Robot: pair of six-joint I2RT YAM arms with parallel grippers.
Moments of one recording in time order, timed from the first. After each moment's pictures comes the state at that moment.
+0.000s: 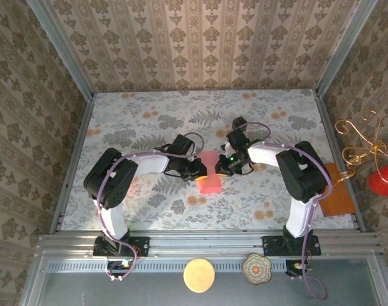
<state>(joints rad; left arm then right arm) -0.69 1.83 0.97 -0.20 0.58 -0.83 0.43 1.89 1.02 -0.40 -0.48 0.55</state>
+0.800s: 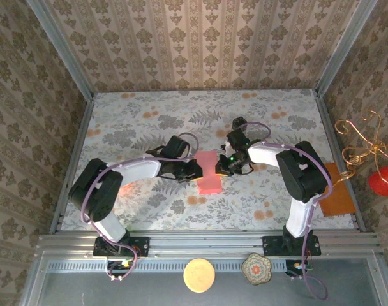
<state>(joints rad) -0.72 1.68 0.92 -0.24 0.53 -0.81 0.43 1.89 1.02 -0.40 -0.48 0.55</state>
